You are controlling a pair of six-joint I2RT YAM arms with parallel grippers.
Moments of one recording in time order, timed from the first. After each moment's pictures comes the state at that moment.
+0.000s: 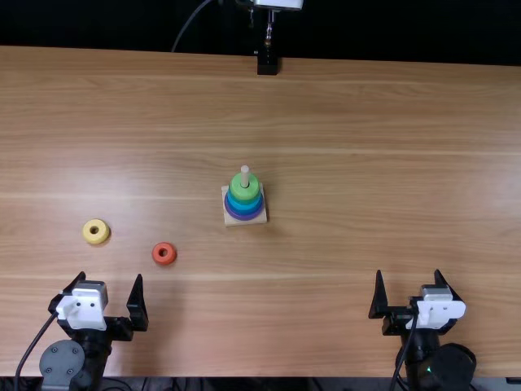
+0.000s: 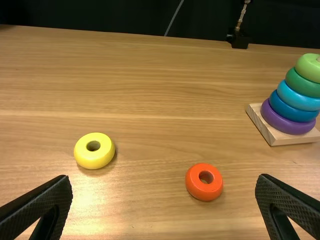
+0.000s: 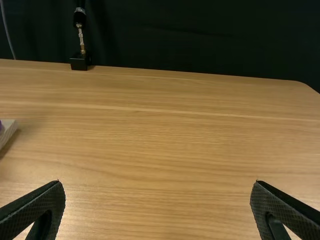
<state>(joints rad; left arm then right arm) -0.05 0.01 0.11 -0.38 0.03 -0.12 -0.02 0.01 0.07 -0.23 -0.01 -0.12</state>
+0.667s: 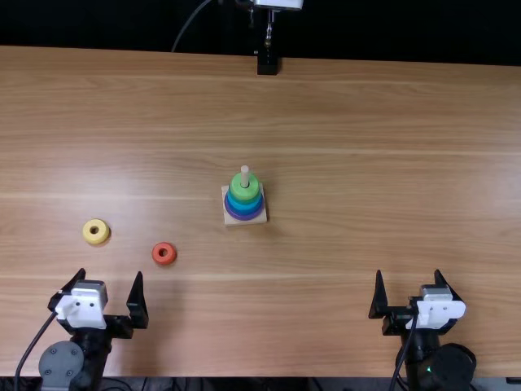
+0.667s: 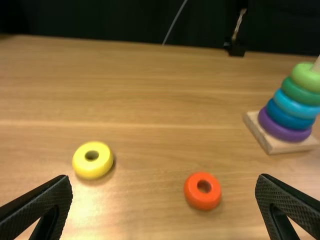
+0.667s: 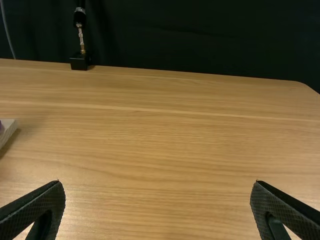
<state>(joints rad) -0.04 0.02 0.10 -0.31 0.05 -0.12 -0.02 0.01 0.07 -0.23 -0.01 -0.12</state>
